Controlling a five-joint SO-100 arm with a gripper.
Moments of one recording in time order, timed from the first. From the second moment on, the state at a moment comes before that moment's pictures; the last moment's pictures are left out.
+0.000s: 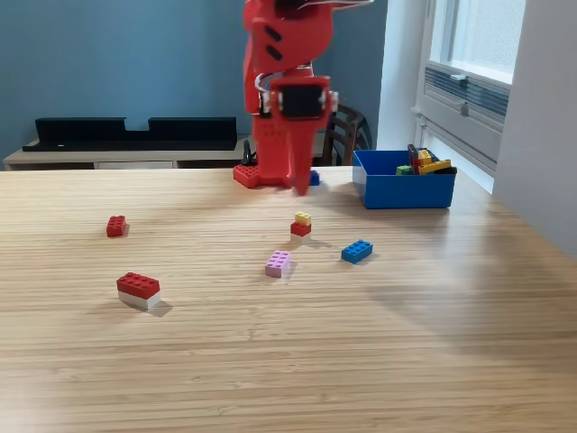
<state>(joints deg) -9.0 78.5 63.3 86.3 8.6</state>
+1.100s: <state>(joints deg) -65.9 89.8 75.8 90.7 7.4</state>
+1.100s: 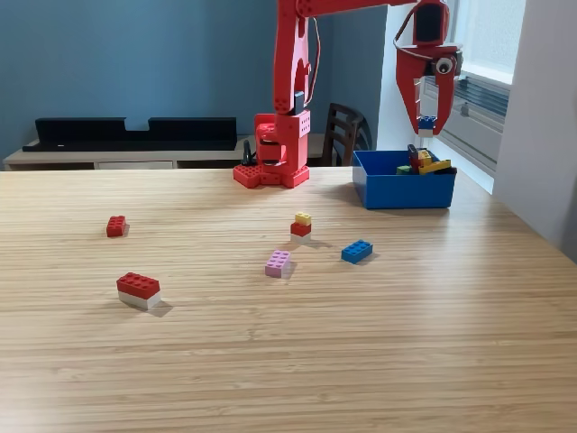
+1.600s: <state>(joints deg) -76.1 89.8 79.5 90.7 4.0</state>
